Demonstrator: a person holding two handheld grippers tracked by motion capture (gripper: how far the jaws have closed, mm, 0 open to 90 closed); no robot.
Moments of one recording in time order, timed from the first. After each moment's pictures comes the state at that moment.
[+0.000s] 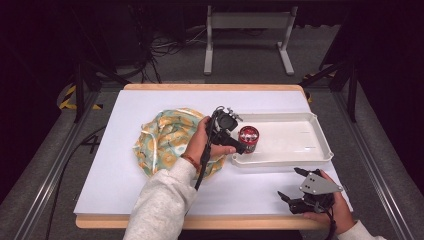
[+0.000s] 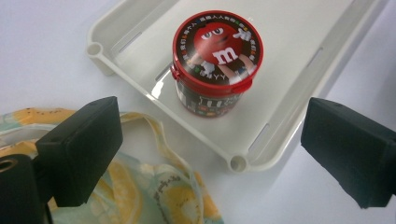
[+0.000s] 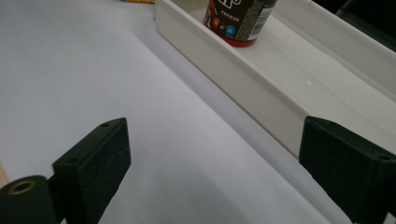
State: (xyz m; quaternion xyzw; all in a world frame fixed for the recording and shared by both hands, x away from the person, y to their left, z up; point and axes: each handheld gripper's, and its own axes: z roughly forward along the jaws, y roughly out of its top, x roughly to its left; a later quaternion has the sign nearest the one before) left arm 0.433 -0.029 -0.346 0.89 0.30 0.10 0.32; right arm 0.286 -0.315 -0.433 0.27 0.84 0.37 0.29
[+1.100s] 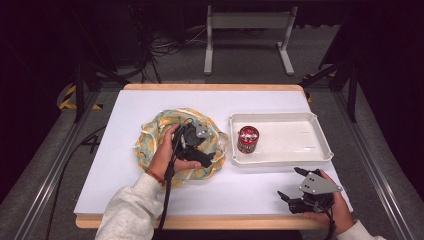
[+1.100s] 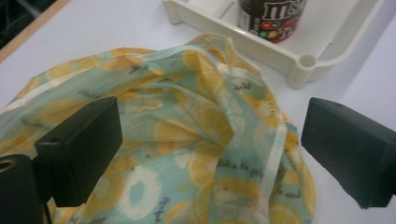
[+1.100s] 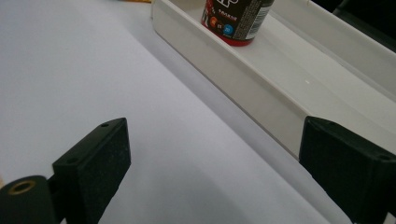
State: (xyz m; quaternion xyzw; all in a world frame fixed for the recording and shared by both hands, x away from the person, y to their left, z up) left arm 0.400 0.054 -0.359 0.89 0.28 0.20 0.31; right arm 0.287 -0.314 -0.434 0.27 0.84 0.37 0.29
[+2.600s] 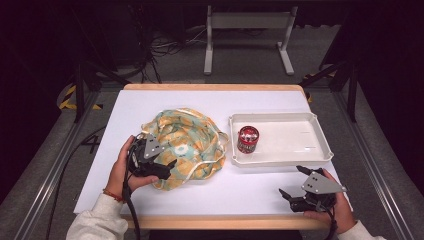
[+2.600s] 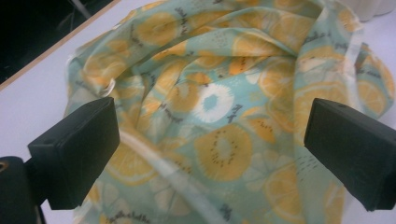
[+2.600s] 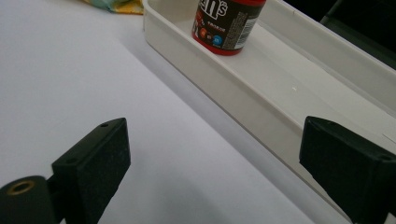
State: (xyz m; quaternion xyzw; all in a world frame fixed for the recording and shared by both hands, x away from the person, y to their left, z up) left arm 0.364 0.163 -0.383 0.85 0.31 0.27 0.34; right arm 0.285 -0.317 -0.428 0.28 0.83 0.38 0.31
